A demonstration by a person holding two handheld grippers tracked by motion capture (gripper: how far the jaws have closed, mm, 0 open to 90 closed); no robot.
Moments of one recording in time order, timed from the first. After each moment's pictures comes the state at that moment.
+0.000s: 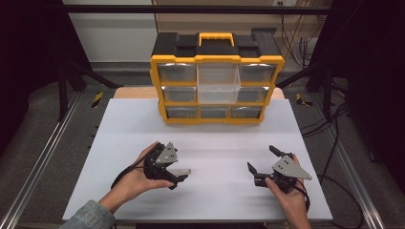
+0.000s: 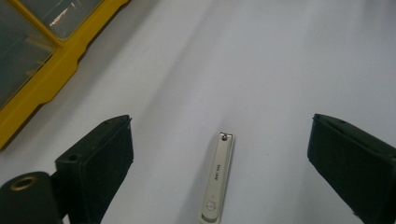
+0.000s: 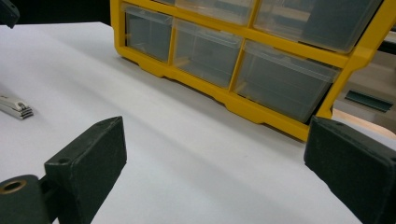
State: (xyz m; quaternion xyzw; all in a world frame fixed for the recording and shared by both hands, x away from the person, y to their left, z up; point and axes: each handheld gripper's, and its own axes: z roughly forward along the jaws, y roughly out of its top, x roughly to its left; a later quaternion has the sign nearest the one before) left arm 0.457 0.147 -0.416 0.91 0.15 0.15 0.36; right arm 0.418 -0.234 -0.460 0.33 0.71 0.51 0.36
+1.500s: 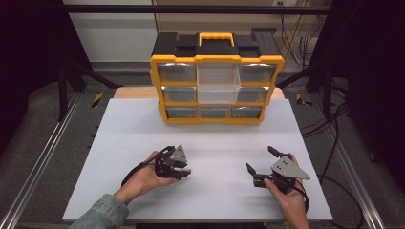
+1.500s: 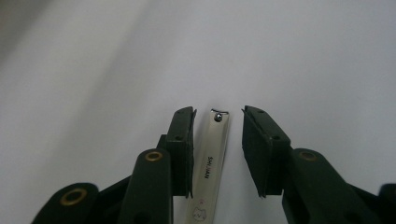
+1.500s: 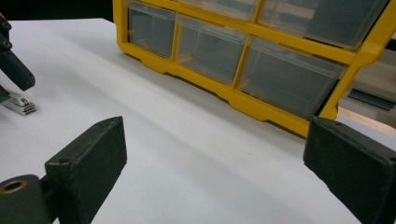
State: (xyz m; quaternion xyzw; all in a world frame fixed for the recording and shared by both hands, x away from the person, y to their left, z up) left arm 0.479 0.128 -0.453 0.94 0.16 0.08 0.29; right arm 0.418 -0.233 -0.462 0.33 0.72 0.51 0.35
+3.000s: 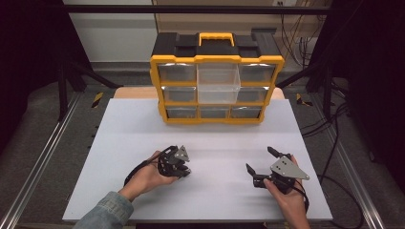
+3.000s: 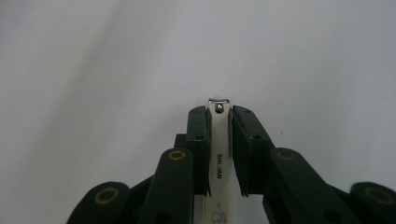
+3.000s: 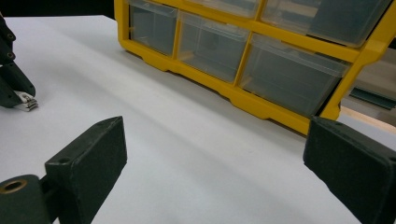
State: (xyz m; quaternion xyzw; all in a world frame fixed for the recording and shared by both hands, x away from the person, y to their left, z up) left arm 0.487 0.124 -0.459 0.95 0.17 0.06 0.26; right arm 0.419 -0.232 -0.463 0.32 0.72 0.50 0.35
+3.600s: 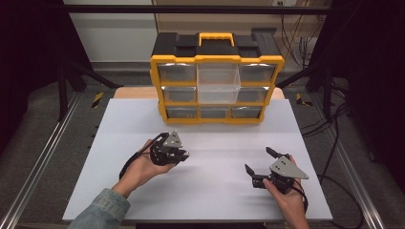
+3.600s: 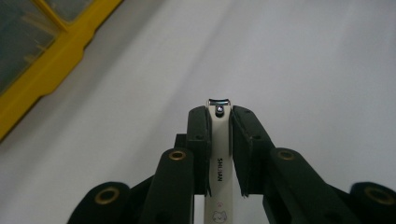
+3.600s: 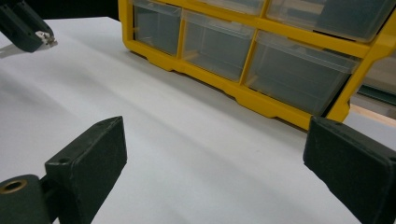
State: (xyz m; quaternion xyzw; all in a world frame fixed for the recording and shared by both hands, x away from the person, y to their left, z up) left arm 0.495 0.138 -0.410 0.91 0.19 0.12 0.34; right arm 0.419 -0.230 -0.466 0.33 0.72 0.51 0.34
